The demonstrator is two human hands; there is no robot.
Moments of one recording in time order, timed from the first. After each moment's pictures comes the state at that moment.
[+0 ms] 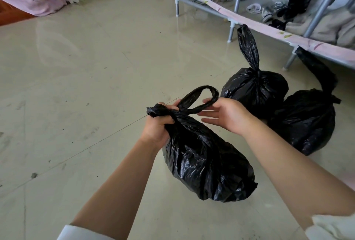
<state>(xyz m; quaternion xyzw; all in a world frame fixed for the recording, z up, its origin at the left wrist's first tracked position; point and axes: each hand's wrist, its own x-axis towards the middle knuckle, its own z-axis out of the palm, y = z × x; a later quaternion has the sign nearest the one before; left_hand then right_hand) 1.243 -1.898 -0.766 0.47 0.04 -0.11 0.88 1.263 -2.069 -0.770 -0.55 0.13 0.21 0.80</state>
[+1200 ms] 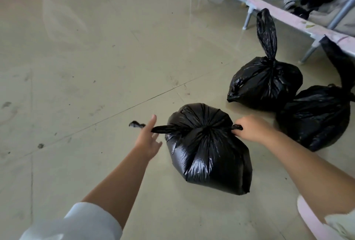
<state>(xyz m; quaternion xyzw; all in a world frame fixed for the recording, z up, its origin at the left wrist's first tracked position) 1.219 -1.846 -0.852 0.48 0.33 -0.16 0.79 1.238 -2.109 -0.829 -0.98 -0.06 0.21 0.03</state>
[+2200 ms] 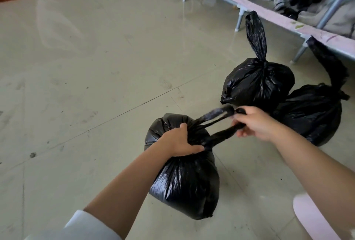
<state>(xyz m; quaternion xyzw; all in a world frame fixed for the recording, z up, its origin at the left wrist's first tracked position) 1.222 -1.915 -0.815 0.94 -0.10 -0.30 0.16 1.234 -2.117 -0.796 -0.76 0.16 0.23 0.59</state>
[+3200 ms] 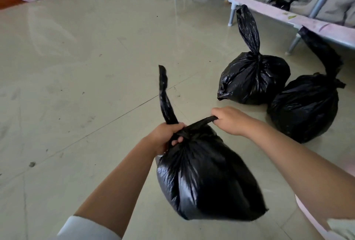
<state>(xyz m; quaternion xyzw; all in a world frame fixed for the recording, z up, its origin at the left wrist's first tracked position) 1.234 -1.899 -0.821 0.67 0.12 -0.36 0.64 1.237 -2.081 -0.793 -0.96 -0.08 0.22 0.16</state>
